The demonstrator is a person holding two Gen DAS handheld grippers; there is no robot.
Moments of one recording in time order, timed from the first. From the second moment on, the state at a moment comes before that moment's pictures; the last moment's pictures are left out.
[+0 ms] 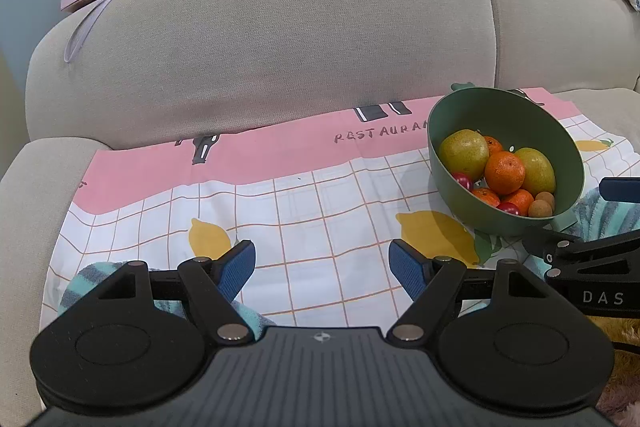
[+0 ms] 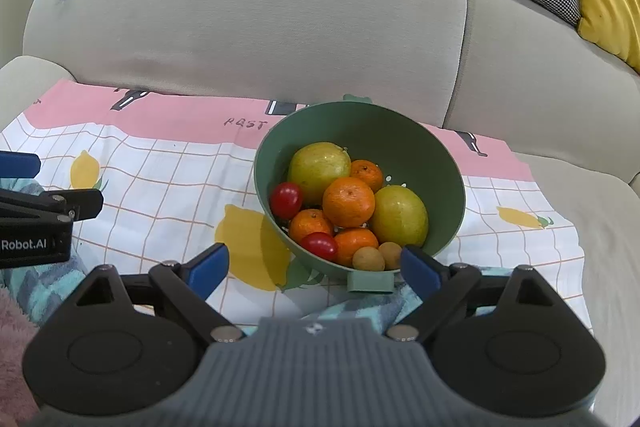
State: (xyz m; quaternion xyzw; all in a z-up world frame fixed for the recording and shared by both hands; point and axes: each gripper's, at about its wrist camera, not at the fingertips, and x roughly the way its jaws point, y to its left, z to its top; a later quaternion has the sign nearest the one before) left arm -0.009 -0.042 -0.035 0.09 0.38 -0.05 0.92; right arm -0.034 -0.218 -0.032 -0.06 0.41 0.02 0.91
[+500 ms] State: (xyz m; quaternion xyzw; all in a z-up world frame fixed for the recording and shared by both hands) left arm -0.009 -0.042 -0.035 0.09 0.38 -0.05 0.92; right arm -0.034 -0.219 -0.033 -0.06 0.41 0.02 0.91
